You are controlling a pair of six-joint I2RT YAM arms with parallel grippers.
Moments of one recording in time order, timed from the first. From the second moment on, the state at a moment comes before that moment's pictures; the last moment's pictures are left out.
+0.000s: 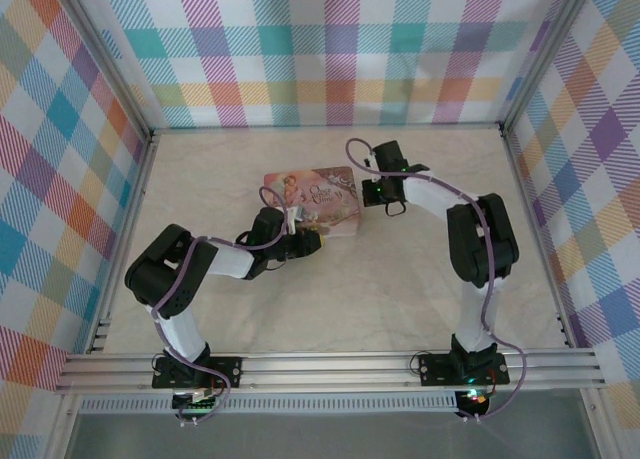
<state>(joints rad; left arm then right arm) -0.53 1.76 0.66 0.52 0.45 -0.74 0.37 1.95 1.38 -0.45 -0.07 0.18</state>
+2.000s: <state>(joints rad) -0.55 1.71 0.85 0.27 0.44 -1.04 0.44 1.32 0.42 0.50 -0.63 0.98</state>
